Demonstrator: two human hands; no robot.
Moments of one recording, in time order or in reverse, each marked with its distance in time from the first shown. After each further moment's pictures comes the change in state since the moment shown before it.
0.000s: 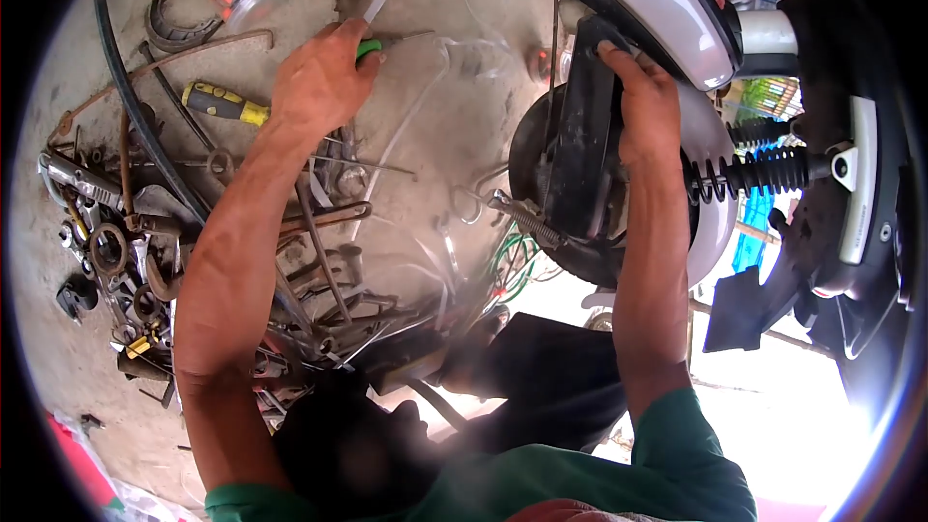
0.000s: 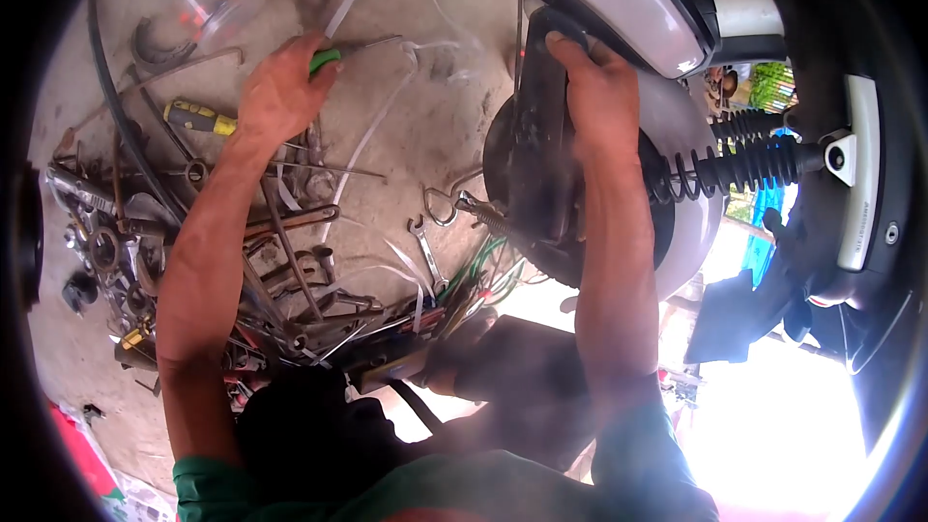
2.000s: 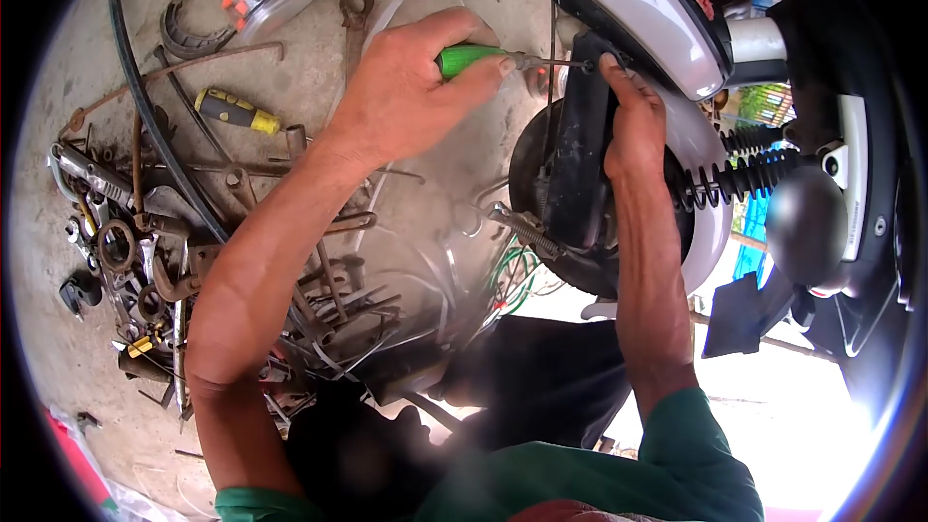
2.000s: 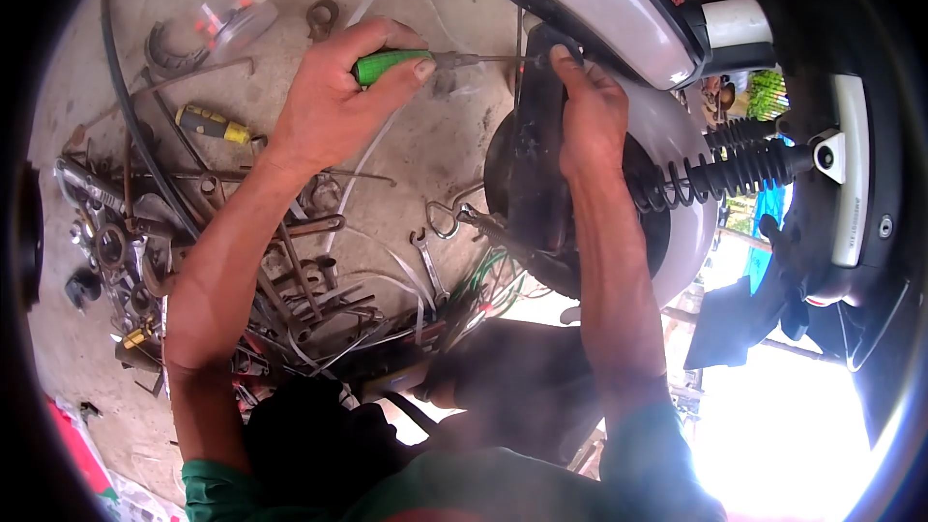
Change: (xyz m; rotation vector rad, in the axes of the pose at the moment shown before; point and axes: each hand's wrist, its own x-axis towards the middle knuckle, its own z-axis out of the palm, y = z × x) left_hand -0.010 0.083 -0.031 -0.794 0.027 0.300; right_hand -0.003 0.013 0.003 0.237 0.044 0.010
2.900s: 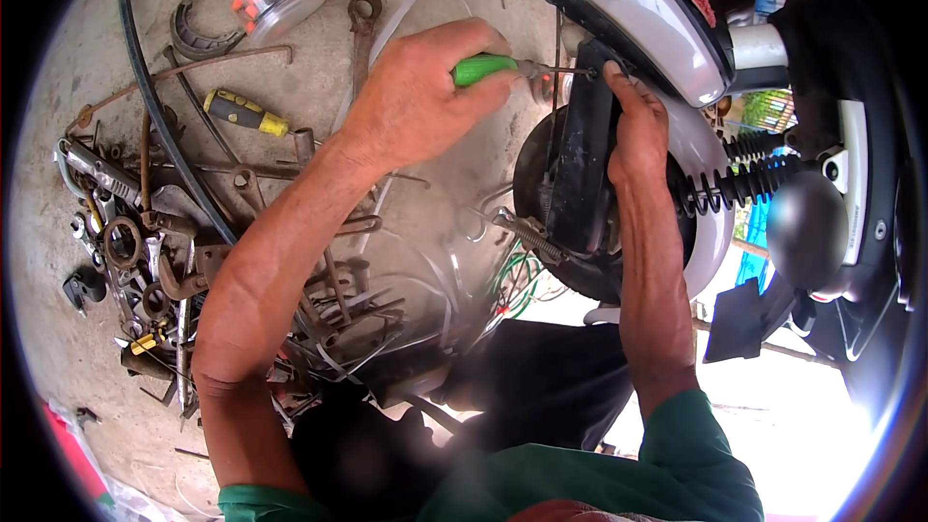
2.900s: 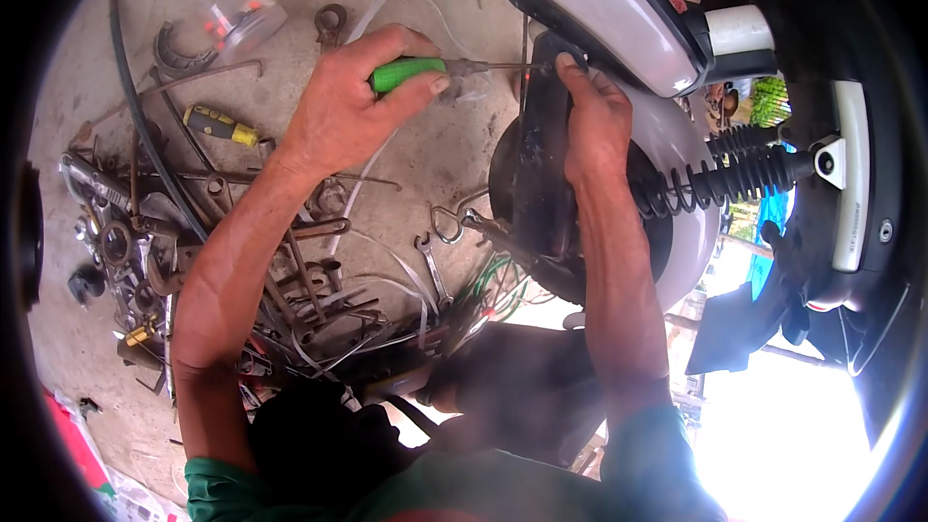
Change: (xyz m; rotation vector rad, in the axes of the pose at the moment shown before) left_hand 0.001 0.001 0.001 0.105 0.011 0.094; right_hand -0.005 -0.006 0.004 0.008 -0.015 -0.010
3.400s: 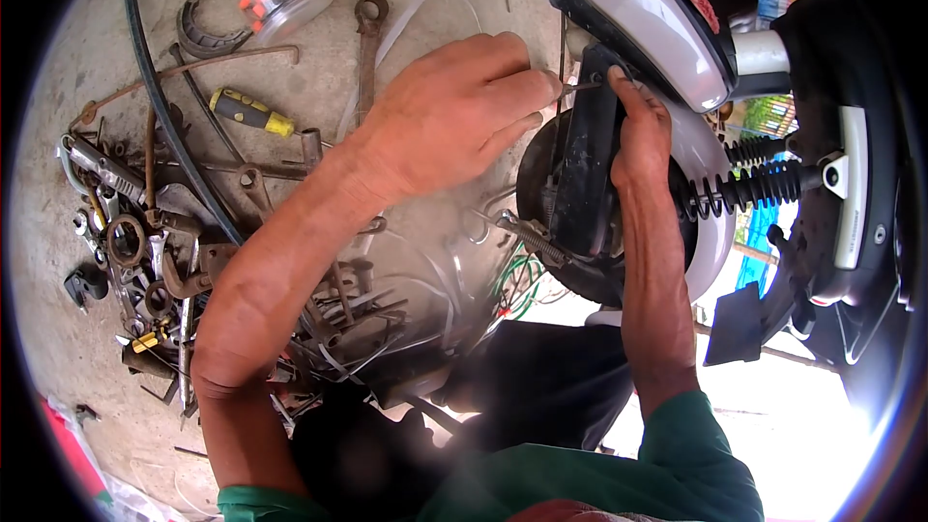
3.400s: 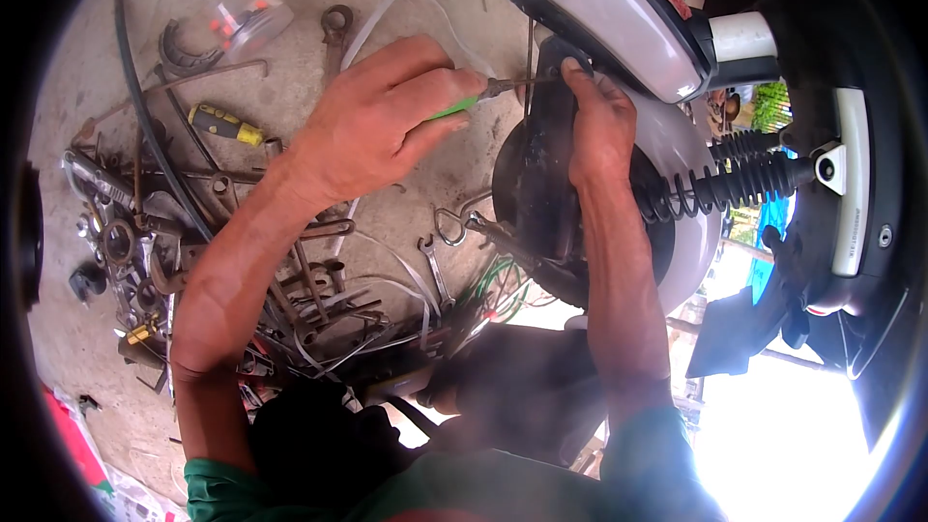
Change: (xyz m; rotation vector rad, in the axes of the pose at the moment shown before) left_hand -0.001 0.015 -0.002 0.227 -0.013 0.442; right_hand 0.006 0.005 -0.005 -0.020 0.004 0.004
